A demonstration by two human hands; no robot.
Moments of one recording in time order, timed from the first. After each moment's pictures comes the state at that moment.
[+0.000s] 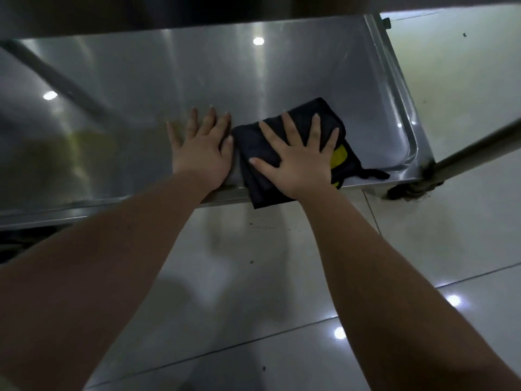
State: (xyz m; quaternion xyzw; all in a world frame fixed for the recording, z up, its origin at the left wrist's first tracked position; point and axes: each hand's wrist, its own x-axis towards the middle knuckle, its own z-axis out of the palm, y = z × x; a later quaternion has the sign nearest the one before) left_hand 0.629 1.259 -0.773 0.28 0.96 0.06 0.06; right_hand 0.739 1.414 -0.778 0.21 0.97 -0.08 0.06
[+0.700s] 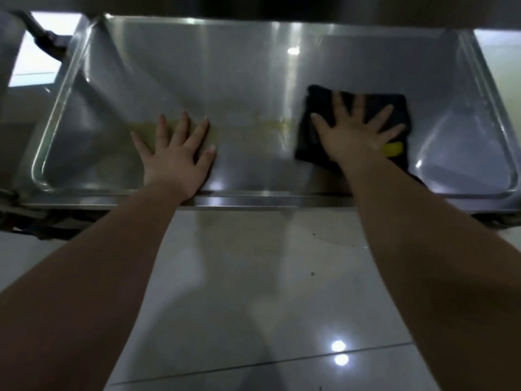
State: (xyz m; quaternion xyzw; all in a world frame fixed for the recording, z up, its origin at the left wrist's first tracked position) left_hand 0.550 1.077 -0.783 0.19 0.98 0.03 0.06; right_hand 0.623 1.371 -0.769 0.35 0.93 -0.08 0.10
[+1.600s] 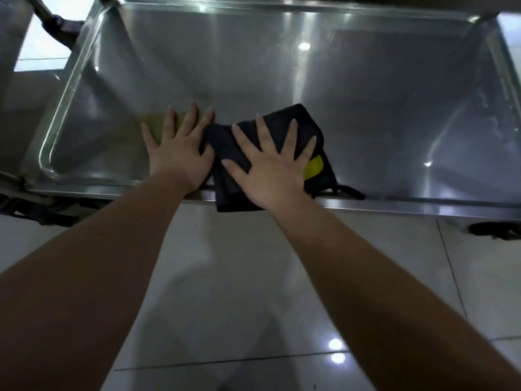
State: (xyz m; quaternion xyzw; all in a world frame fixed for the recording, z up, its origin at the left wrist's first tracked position) left_hand 0.553 1.082 -0.783 0.18 0.98 0.04 0.07; right_hand 0.643 1.227 -0.774 0.13 0.98 -0.09 0.08
